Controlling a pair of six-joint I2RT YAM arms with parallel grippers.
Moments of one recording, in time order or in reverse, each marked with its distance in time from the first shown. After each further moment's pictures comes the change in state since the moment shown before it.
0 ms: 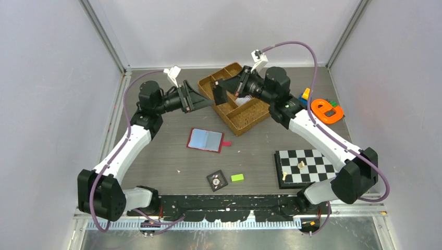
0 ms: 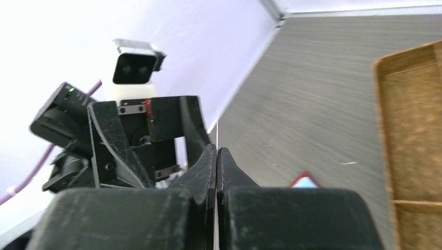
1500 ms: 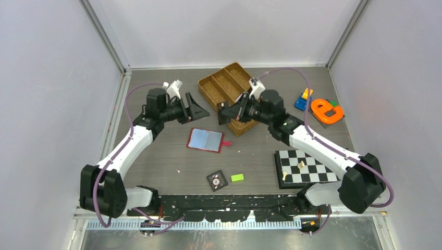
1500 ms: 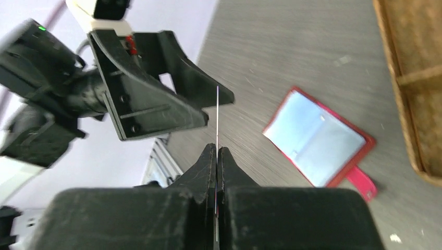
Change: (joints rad) left arm -0.008 0.012 -0.062 -0.199 -0.153 0.169; right arm 0.062 -0.105 -0.265 -0.012 -0.024 0.126
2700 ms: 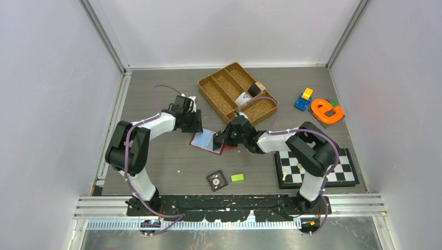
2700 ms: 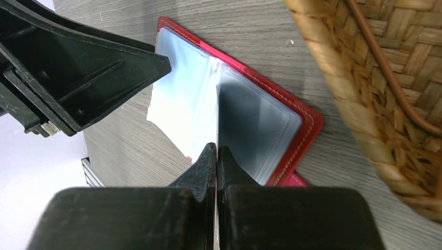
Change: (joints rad) left arm -0.089 0.475 0.090 -0.232 -0.549 0.387; right arm 0.145 0.488 -0.195 0.265 0.249 0.212
